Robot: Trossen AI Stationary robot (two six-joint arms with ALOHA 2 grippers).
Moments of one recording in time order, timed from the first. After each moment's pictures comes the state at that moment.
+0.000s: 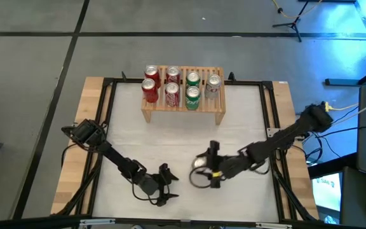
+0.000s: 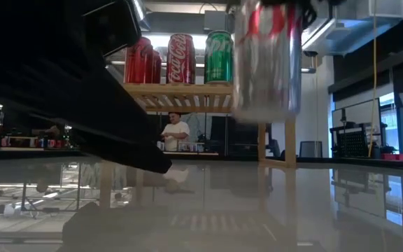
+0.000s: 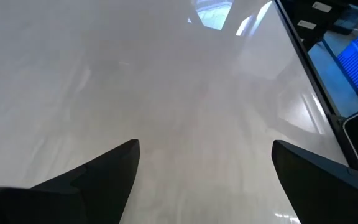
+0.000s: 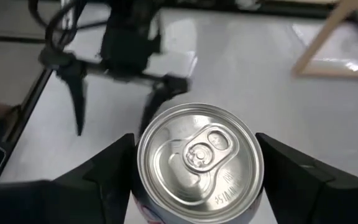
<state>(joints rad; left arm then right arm) -0.62 1.96 0.83 0.57 -0.43 -0.60 0.52 1.54 1.03 -0.12 0.43 0.26</state>
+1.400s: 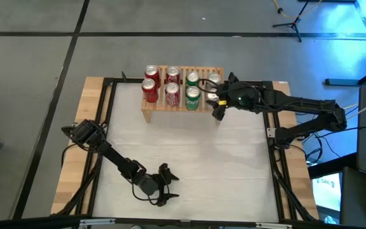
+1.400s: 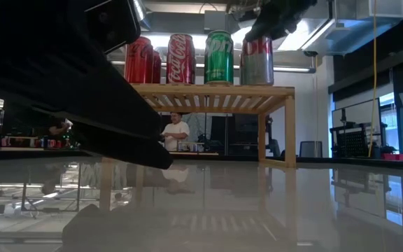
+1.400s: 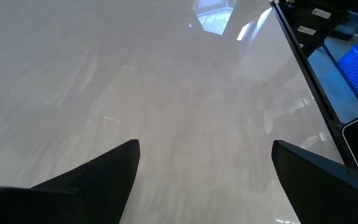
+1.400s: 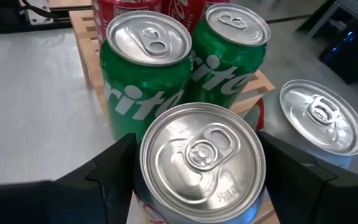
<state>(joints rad) -0.62 1.96 0.83 0.58 -0.44 -0.60 -0.16 1.26 1.22 -0.54 0.35 -0.01</state>
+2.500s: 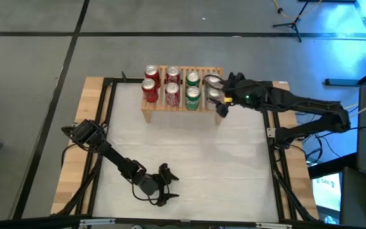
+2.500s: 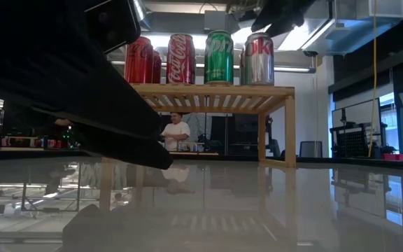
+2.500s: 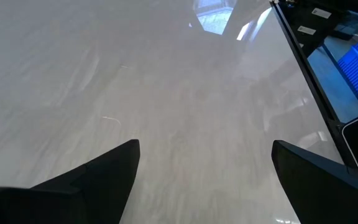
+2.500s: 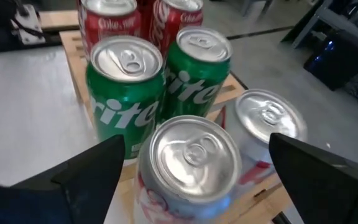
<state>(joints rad) -0.62 1.96 0.83 0.58 -0.44 -0.60 -0.16 1.21 1.22 -0.55 0.40 -0.01</state>
